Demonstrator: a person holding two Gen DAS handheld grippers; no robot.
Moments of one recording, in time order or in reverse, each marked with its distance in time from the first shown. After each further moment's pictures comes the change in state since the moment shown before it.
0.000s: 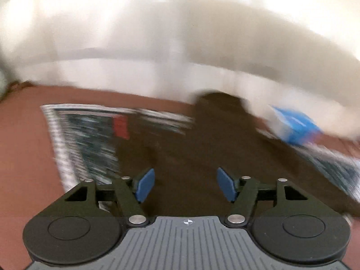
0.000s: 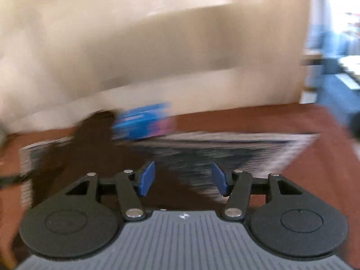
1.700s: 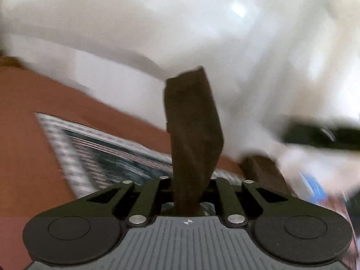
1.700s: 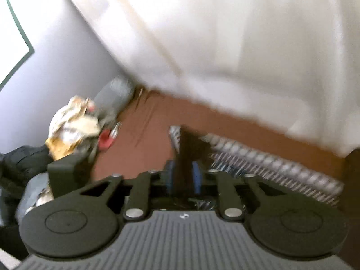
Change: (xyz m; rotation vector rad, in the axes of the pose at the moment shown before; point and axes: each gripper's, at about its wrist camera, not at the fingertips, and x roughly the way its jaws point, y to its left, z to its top) left arm 0.074 0.243 0.068 -0.216 -0.120 -0.256; right arm 0.238 0.382 0.063 -0.239 0.224 0.605
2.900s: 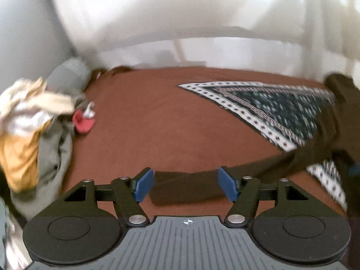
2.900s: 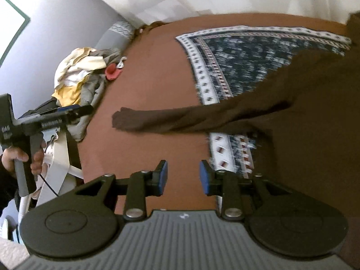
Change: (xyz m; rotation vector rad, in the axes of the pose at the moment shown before) left arm -0.162 0.064 -0.068 0.390 0.192 0.478; right arm 0.013 0.044 -0.171 0.086 0.232 0.042
